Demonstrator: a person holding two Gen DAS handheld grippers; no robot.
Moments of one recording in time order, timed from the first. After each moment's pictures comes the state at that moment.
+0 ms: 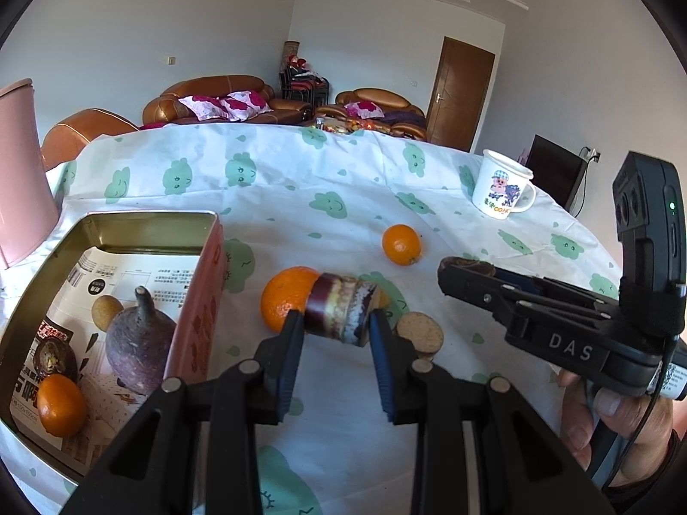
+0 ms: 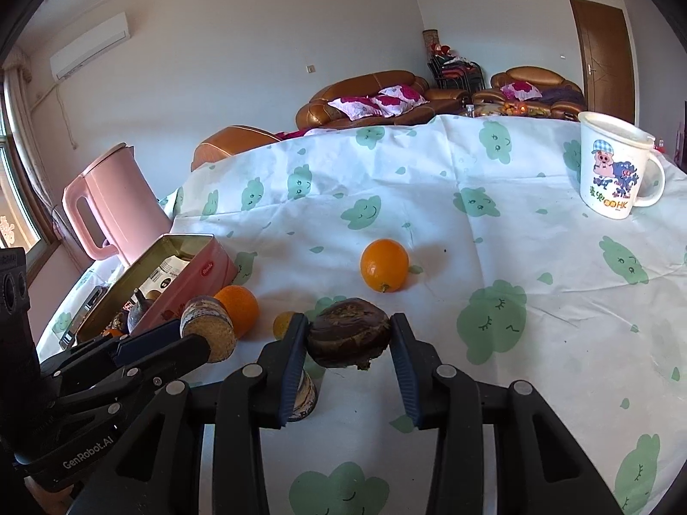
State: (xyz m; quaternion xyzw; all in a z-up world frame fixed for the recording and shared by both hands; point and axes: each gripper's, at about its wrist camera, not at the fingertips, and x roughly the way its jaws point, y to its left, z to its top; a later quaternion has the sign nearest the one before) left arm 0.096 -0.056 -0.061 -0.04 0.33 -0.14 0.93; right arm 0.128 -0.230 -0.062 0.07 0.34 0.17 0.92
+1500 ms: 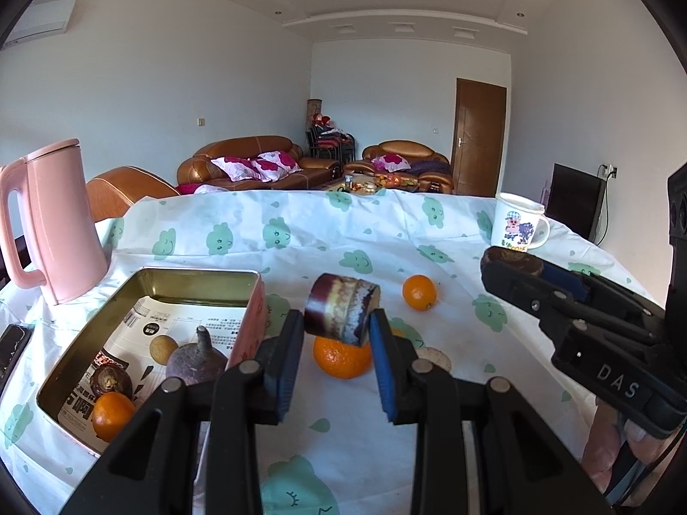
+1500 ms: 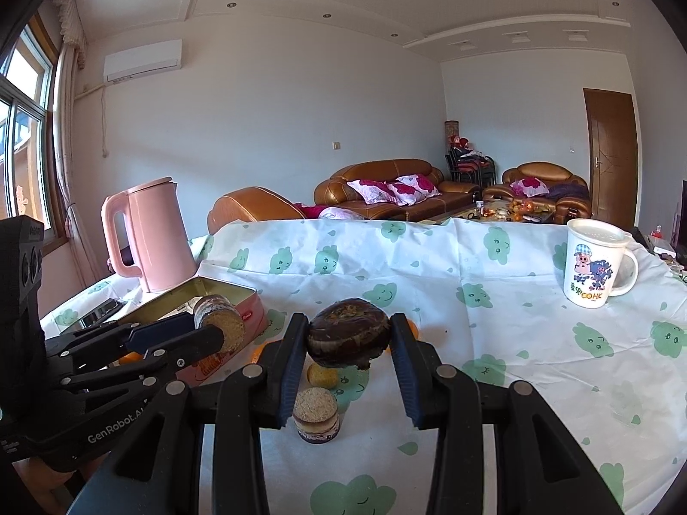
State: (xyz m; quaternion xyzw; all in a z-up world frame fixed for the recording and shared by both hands) left arm 0.061 -0.059 -0.040 0.00 0.23 -0.08 0.97; right arm 0.074 -0.223 -0.032 0.02 0.18 0.18 0.97
